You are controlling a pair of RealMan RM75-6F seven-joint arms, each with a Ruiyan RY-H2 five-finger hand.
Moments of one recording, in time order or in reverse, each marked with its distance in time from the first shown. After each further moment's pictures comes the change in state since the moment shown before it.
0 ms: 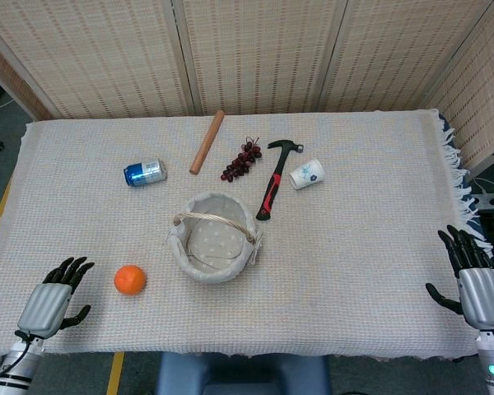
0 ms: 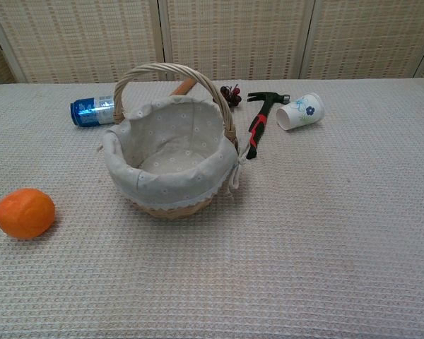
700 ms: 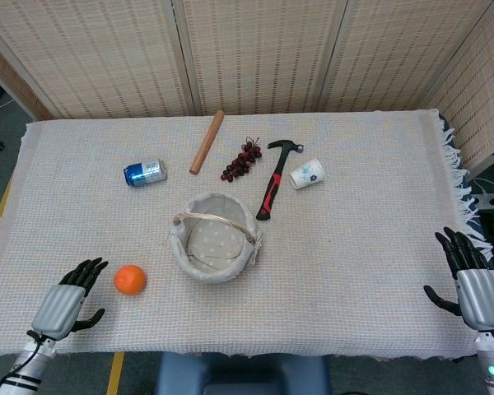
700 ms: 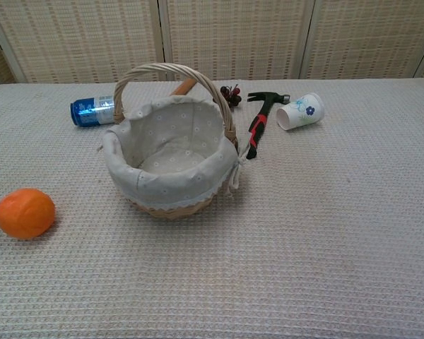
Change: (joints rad) left arm -0.025 -0.017 0.008 -0.042 0.041 -0.031 -0.038; right arm 0.004 0.011 -0.009 -0.015 -0.003 -0.022 0.008
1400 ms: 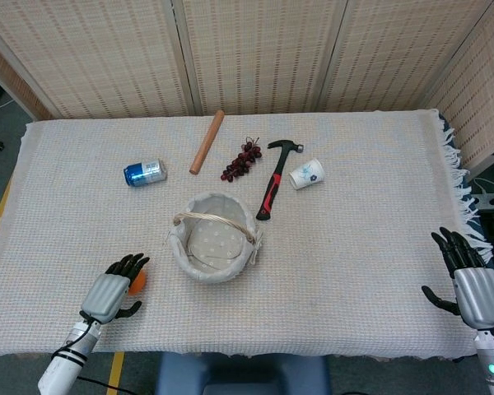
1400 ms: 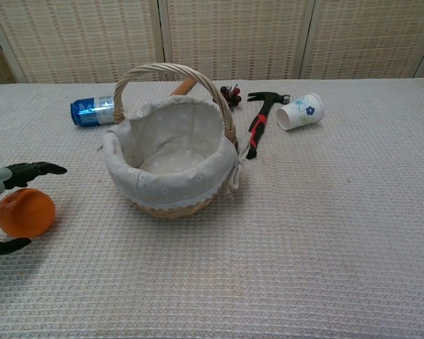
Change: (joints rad) left arm -0.119 -0.198 -0.065 0.070 -0.148 -0.155 0.178; right arm 0.013 0.015 -0.007 -0.001 -0.002 -0.028 0.020
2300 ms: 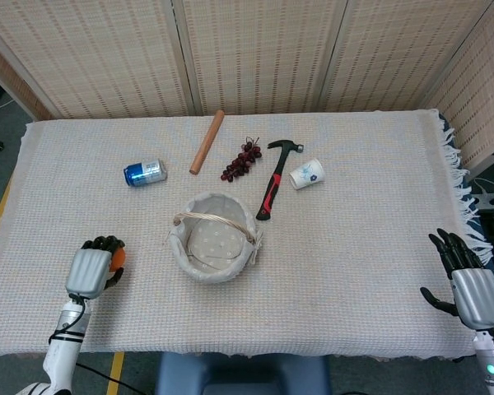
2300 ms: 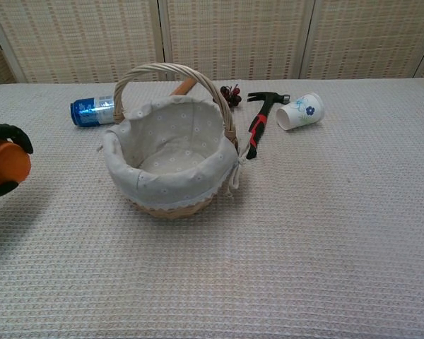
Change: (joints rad) left arm -0.017 -0.093 -0.102 0.186 -0.020 0.188 0.153; right arm 0.001 0.004 -0.007 -0.006 -0.003 -0.006 -0.004
